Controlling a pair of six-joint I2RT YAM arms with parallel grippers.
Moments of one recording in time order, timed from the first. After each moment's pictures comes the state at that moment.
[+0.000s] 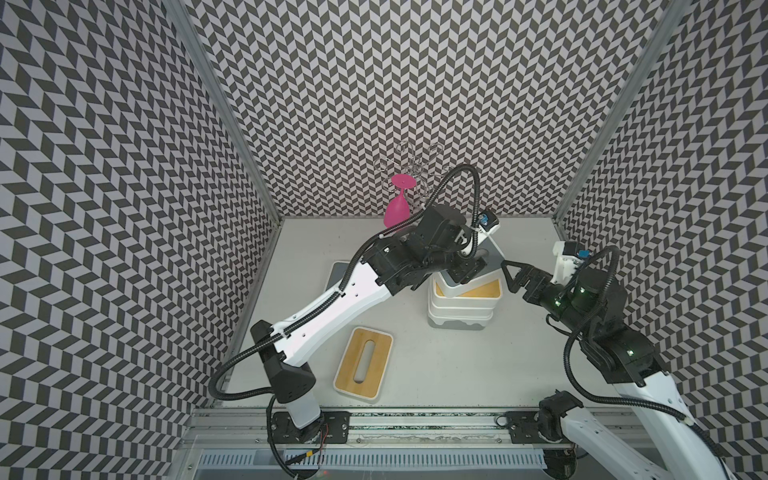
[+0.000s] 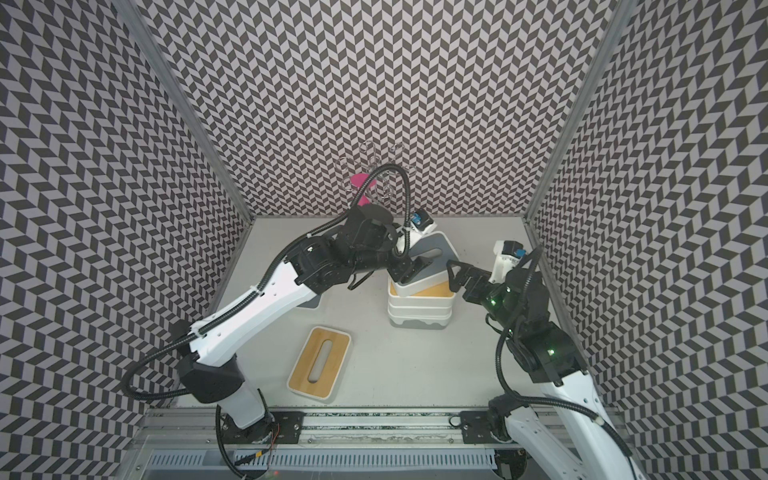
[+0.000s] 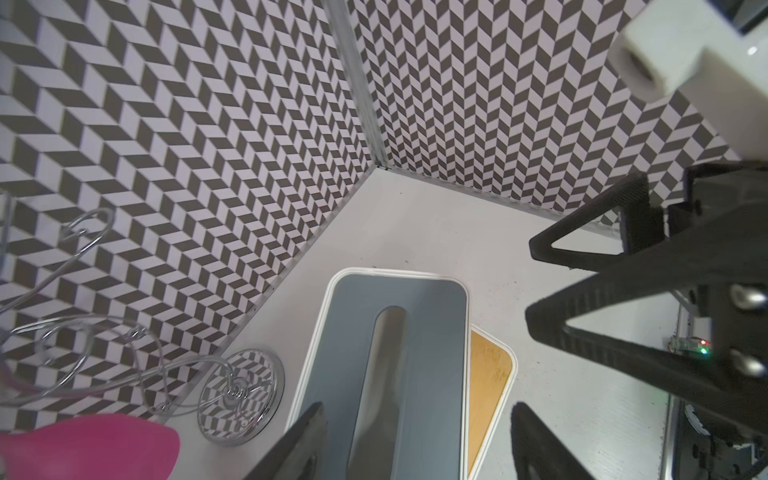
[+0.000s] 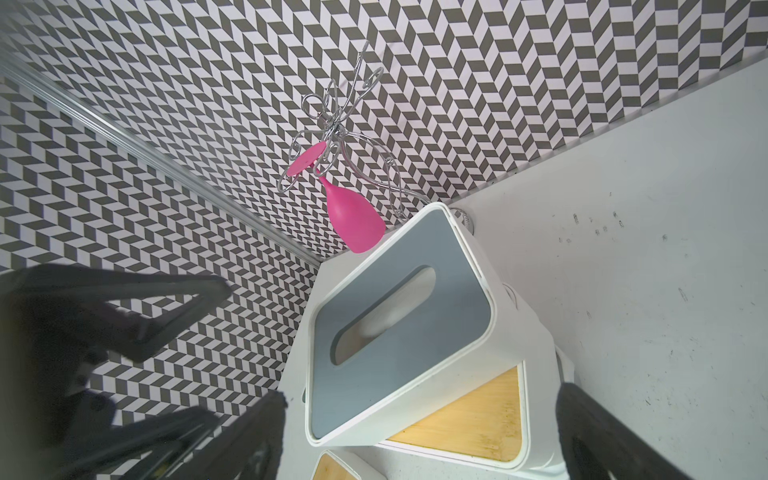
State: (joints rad) left arm -0.98 1.65 1.92 -0.73 -0.03 0.14; right arm 0.34 0.75 0.97 -0.52 -0.06 0.65
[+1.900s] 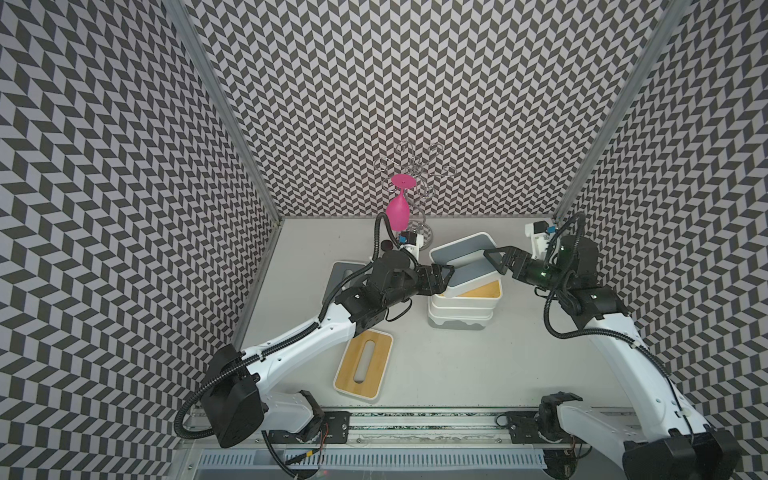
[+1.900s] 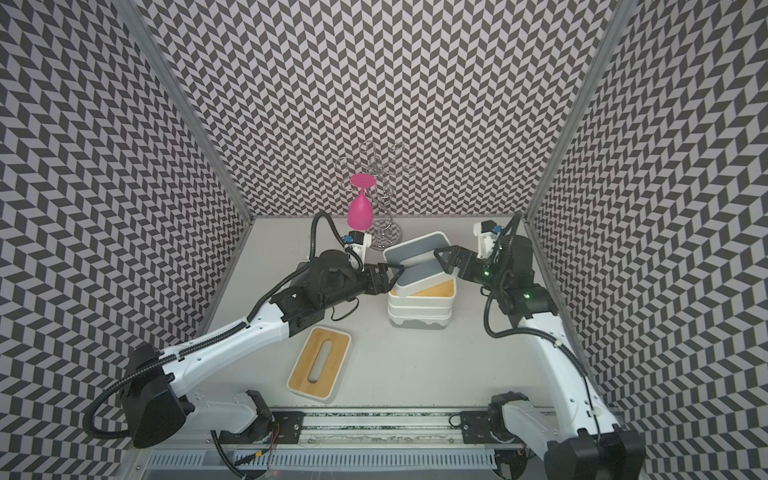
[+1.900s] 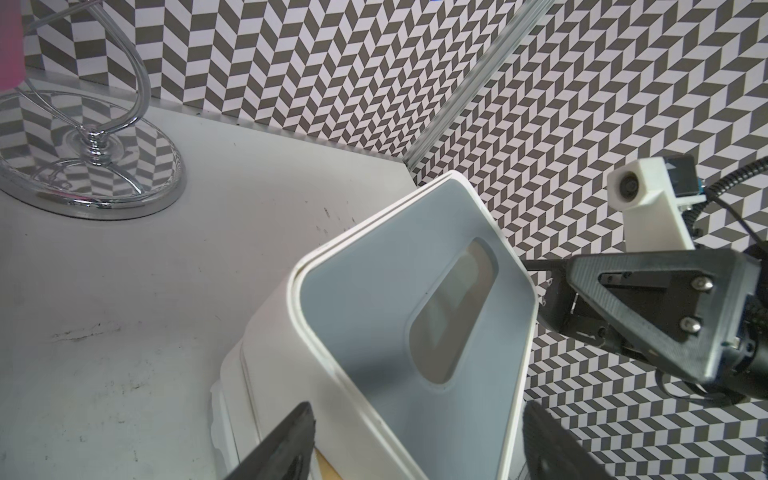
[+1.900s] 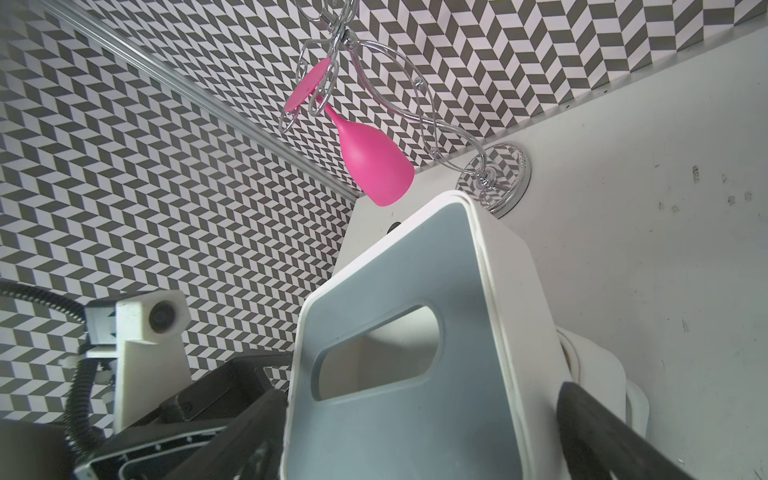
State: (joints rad) left arm -0.83 1.35 1.08 -0.02 0.07 -0.70; right arm 0.11 1.05 1.00 -0.37 -0.58 0.56
